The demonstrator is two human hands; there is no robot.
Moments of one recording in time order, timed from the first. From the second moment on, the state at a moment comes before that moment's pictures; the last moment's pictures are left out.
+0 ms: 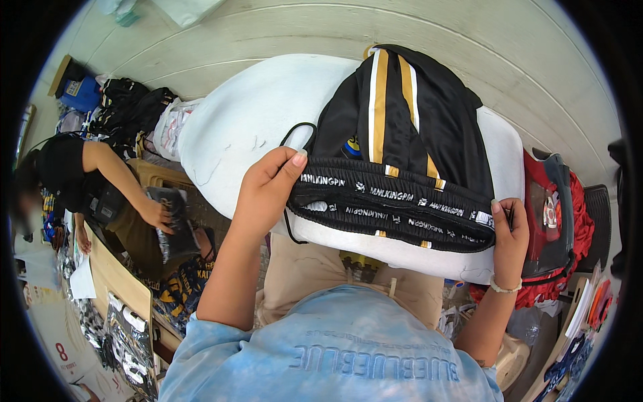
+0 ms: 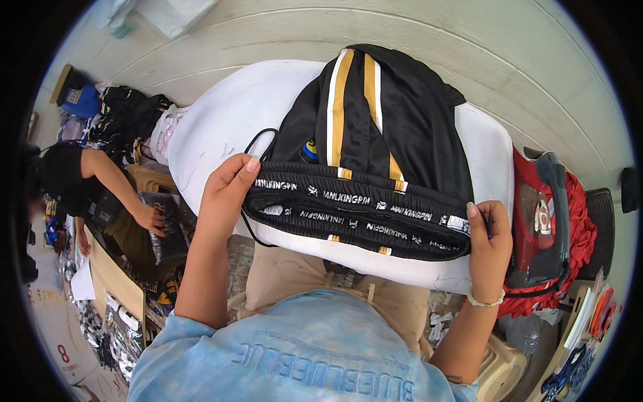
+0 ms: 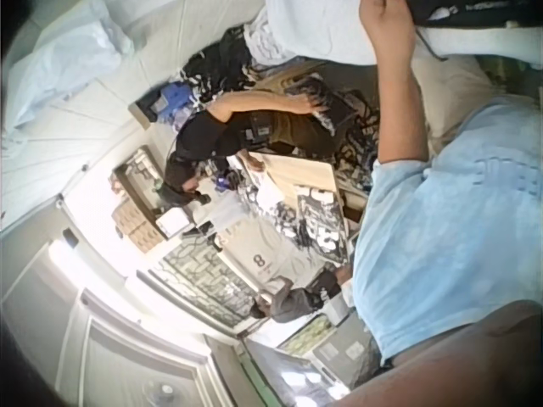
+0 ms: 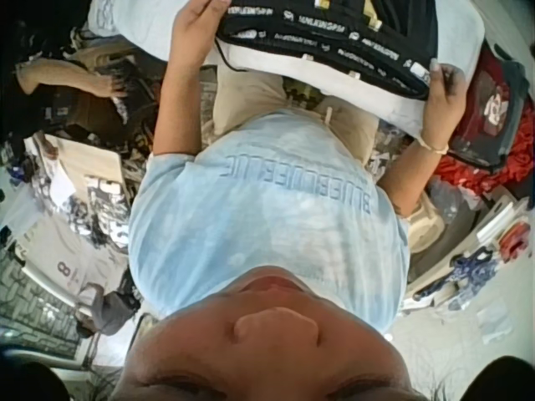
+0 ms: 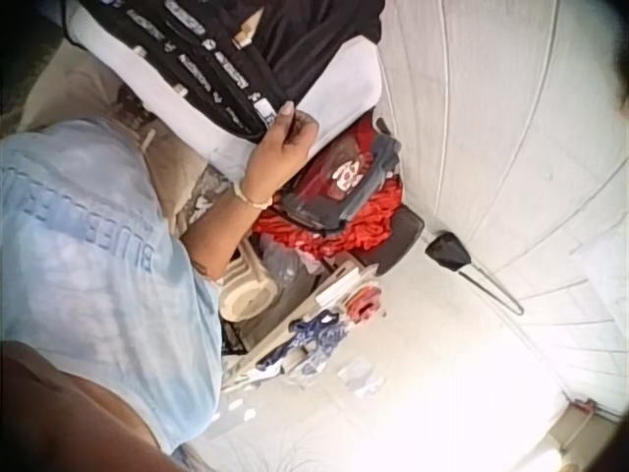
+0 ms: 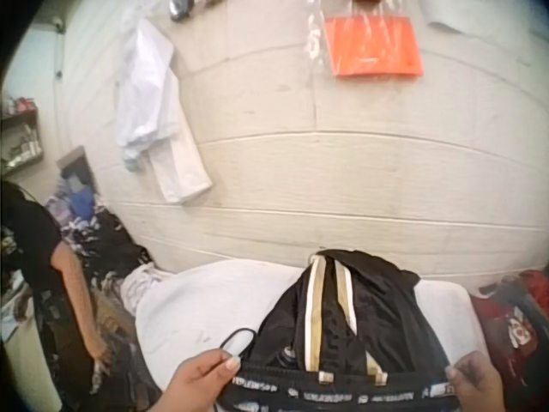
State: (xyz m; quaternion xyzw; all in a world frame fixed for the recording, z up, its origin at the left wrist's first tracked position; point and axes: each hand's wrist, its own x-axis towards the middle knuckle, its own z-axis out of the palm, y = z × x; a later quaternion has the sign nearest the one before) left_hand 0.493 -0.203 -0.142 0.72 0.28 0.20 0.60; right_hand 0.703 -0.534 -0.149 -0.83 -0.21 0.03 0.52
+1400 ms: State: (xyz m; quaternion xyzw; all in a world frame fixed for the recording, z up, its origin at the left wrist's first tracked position) left_hand 0.482 -0.198 -0.139 0.62 0.19 0.16 0.75; right_hand 0.698 -0.521 -0.141 -0.88 -0.22 -0.03 0.41
